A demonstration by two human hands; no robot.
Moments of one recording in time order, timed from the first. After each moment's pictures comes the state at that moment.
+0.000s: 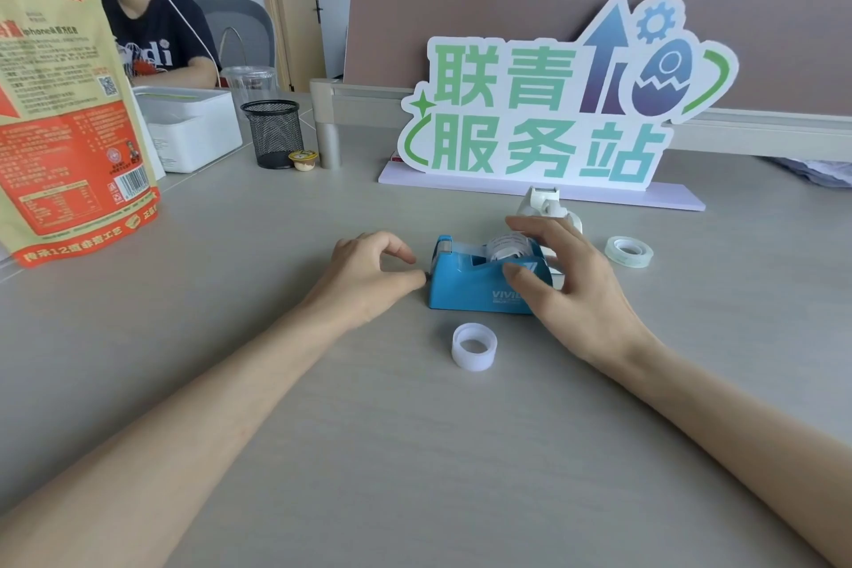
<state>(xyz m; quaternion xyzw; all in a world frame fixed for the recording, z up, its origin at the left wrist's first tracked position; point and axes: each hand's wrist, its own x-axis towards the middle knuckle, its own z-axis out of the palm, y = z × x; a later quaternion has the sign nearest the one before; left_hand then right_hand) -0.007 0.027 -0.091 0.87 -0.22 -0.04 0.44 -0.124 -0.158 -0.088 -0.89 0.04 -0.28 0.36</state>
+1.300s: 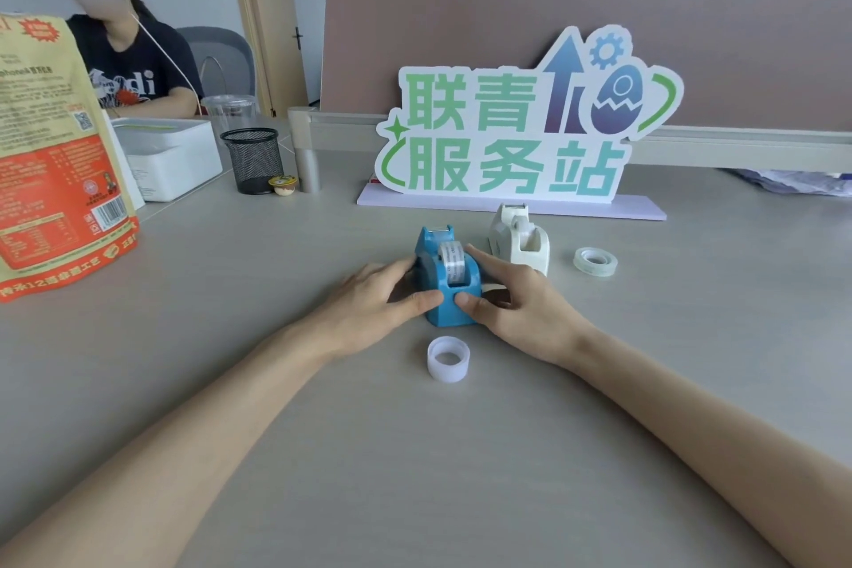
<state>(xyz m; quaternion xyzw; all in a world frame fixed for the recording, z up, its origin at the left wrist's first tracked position) -0.001 0.019 -0.099 0.86 -0.39 -0.08 0.33 -0.107 -0.167 -0.100 -0.91 0.02 -0.14 0.40</state>
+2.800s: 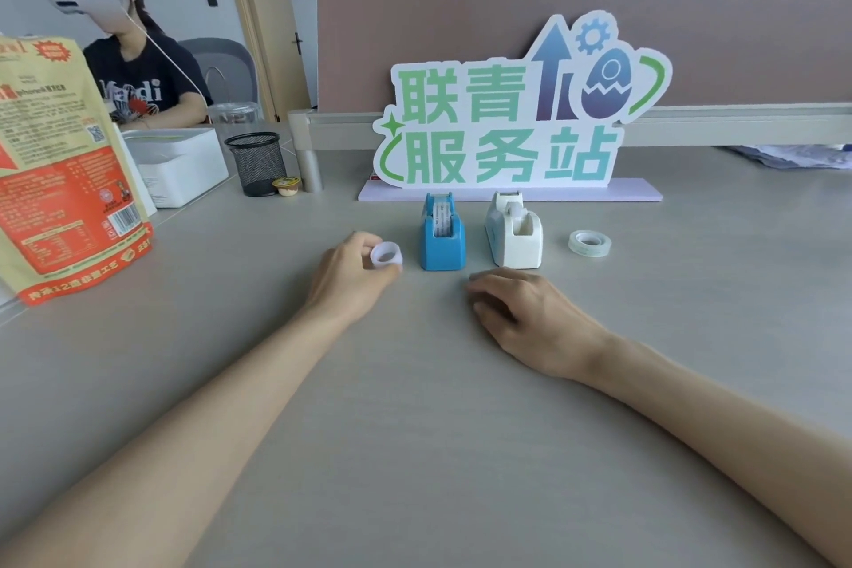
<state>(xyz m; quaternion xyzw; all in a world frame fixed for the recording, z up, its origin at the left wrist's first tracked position) 0.003 0.017 -0.098 0.87 -0.21 0.01 0.45 -0.137 -0.163 -0.106 -0.96 -0.06 -0.21 0.15</state>
